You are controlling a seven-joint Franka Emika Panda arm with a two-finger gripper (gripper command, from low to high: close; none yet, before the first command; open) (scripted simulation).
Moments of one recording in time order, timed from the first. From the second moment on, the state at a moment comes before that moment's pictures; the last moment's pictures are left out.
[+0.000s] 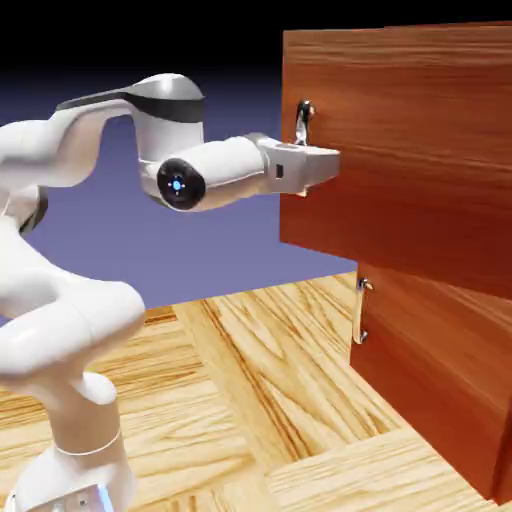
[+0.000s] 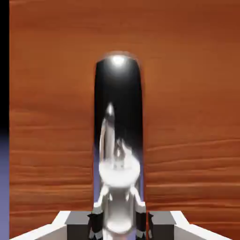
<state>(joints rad) -1.07 -1.20 0.40 -2.77 1.94 1.62 -0.81</state>
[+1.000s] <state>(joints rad) -1.10 -0.17 -0.18 -2.04 1.13 0.65 -1.28</state>
